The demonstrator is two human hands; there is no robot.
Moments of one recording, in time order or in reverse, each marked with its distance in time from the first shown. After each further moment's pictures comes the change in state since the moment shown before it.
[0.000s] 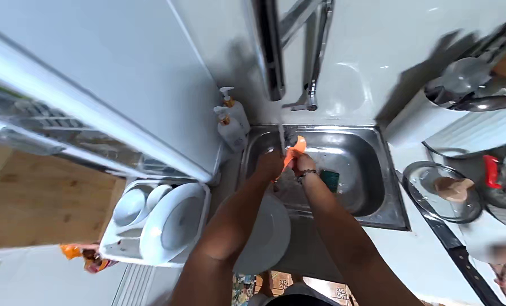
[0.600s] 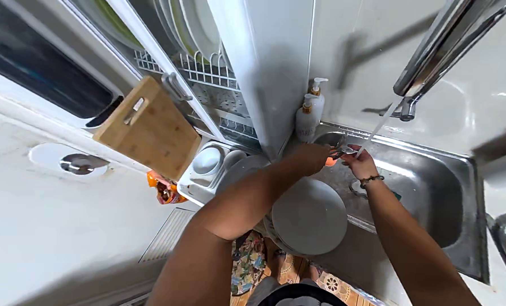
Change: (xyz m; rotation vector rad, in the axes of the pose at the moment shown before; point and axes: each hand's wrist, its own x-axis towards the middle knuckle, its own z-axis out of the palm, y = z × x) left_hand -0.126 -0.007 -0.099 0.430 -0.091 0.114; right_hand 0.038 0.023 0.013 -0.553 -0.283 -0.467
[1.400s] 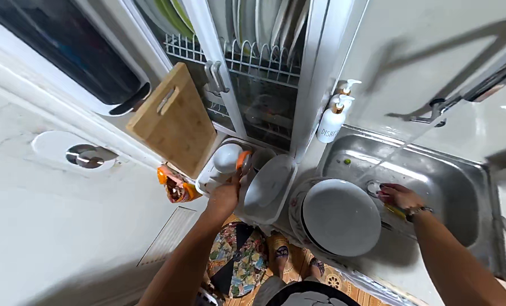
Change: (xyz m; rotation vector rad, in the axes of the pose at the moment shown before) left_hand -0.163 -0.409 0.285 0.082 0.536 -0.624; right_hand -0.064 0.079 -0.073 -0.101 -0.021 0.401
